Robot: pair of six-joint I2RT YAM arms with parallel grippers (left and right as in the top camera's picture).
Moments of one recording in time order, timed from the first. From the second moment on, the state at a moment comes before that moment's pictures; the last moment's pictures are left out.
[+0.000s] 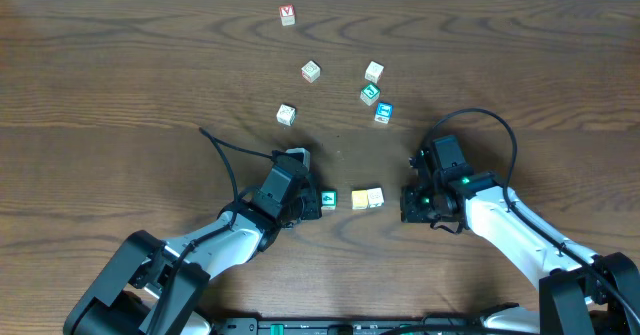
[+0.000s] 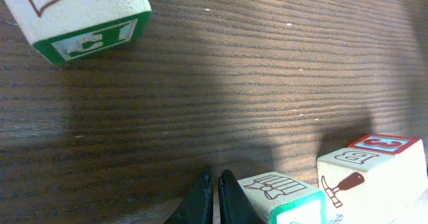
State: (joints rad) left arm -0.59 1.57 0.50 0.16 0.15 -0.67; right arm 0.32 1.48 0.68 -0.53 -0.20 0.33
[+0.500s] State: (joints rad) left arm -0.59 1.57 0.50 0.17 0.21 -0.67; right arm 0.32 1.49 0.68 -0.40 -0.31 0.24
